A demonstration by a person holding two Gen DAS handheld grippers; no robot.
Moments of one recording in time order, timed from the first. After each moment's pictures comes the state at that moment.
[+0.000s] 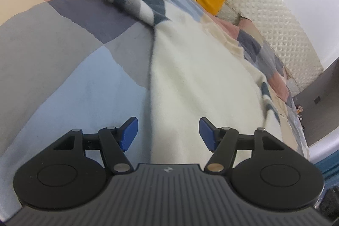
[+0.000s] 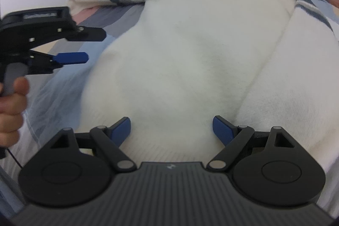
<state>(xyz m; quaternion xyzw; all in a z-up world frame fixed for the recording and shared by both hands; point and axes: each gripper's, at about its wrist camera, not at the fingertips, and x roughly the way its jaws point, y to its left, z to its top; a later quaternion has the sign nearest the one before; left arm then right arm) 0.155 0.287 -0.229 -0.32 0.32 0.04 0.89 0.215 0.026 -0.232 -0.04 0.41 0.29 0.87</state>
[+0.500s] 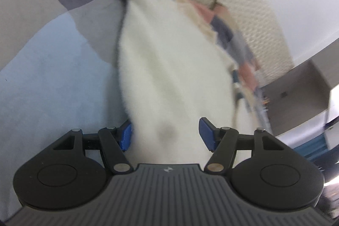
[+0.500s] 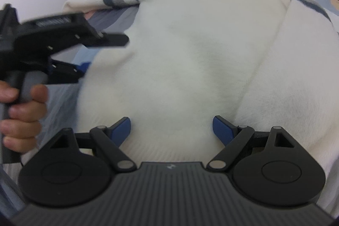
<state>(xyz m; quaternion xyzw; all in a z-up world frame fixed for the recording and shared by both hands) 0.175 0.282 -0.252 -0.40 0.33 -0.08 0.85 0.216 0.024 -0.236 -0.03 0.42 0.28 0.87</state>
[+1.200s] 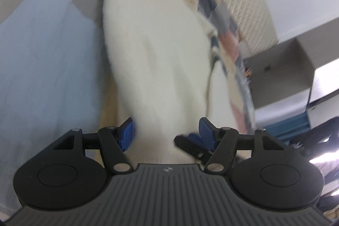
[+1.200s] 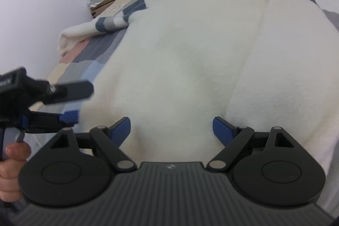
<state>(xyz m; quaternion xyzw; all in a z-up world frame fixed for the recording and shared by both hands) 0.144 0.258 -0.238 -0.39 0.41 -0.14 0.82 0.222 -0.001 -0.223 0.06 0.41 0.27 0.87</state>
